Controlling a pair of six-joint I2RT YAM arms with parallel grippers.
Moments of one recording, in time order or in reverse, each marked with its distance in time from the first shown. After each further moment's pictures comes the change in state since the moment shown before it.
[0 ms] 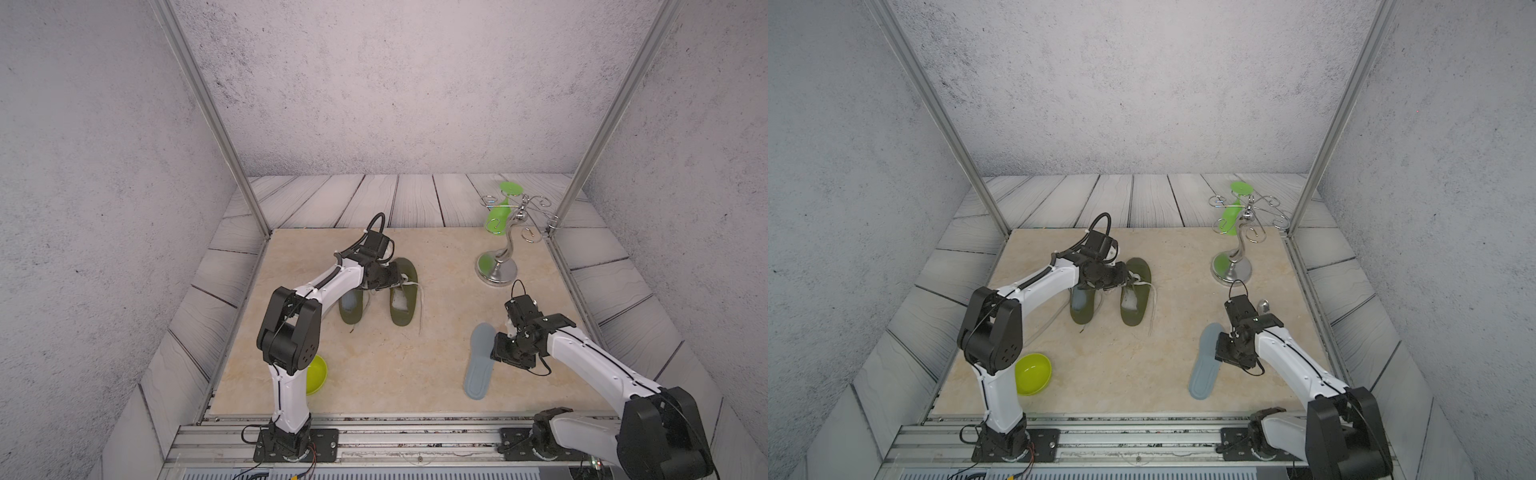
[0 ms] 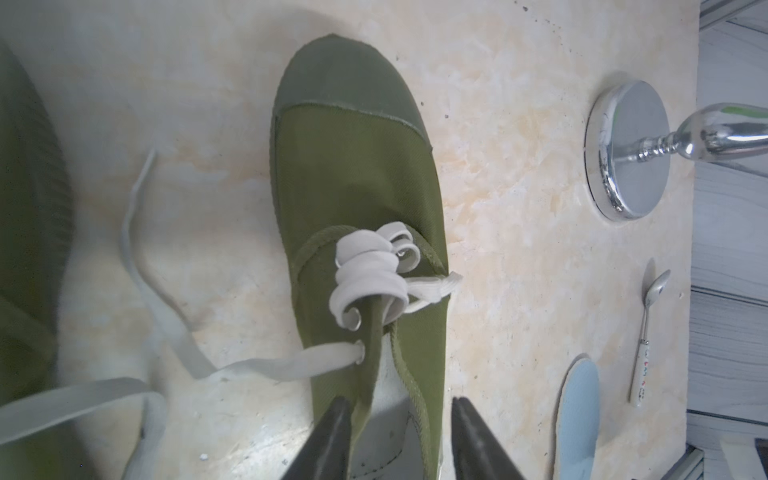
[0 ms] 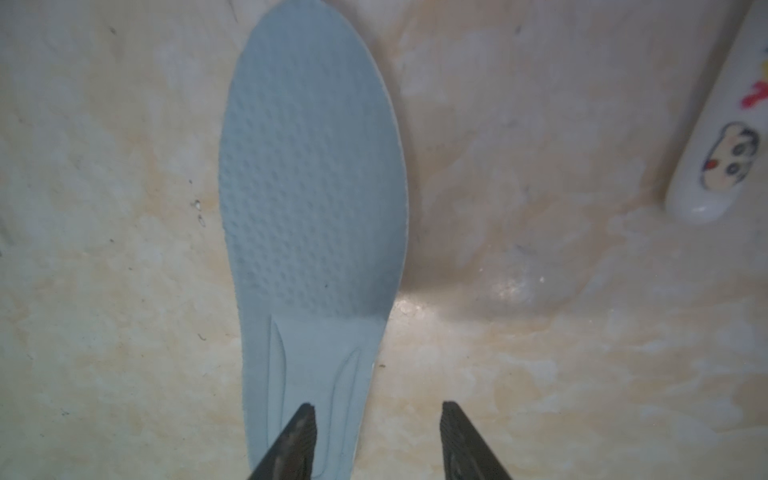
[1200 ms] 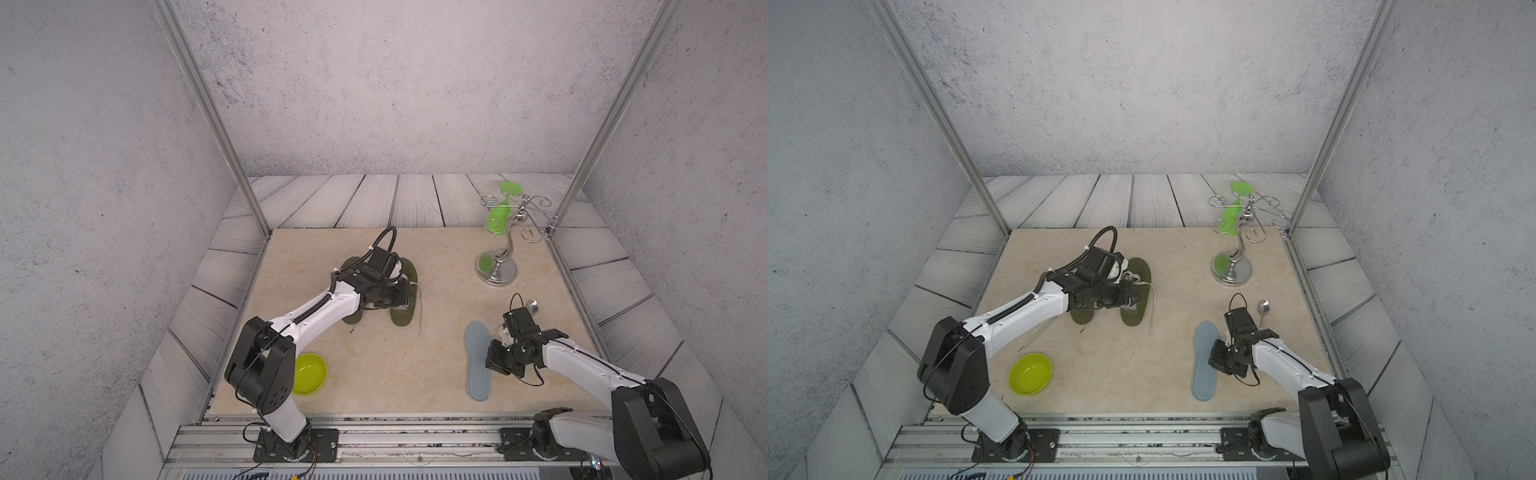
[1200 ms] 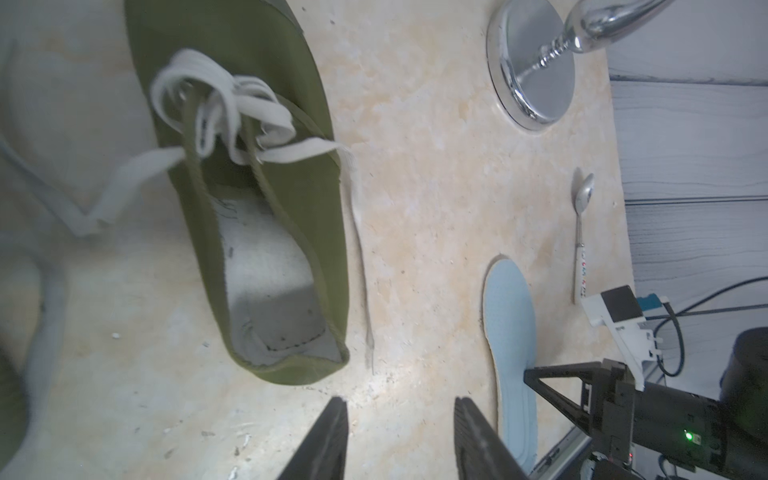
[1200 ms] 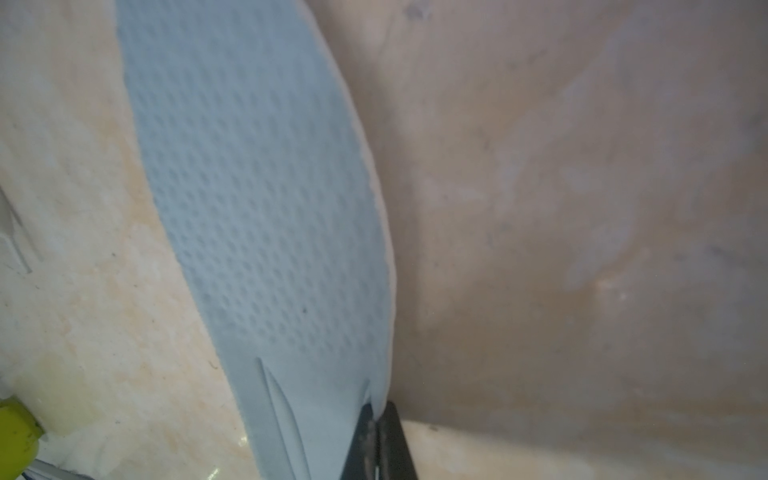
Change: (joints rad) left arm -0.169 -0.277 -0.257 0.058 0.015 -0.053; right arm -0.002 0.025 -0.156 0.256 -0.150 0.086
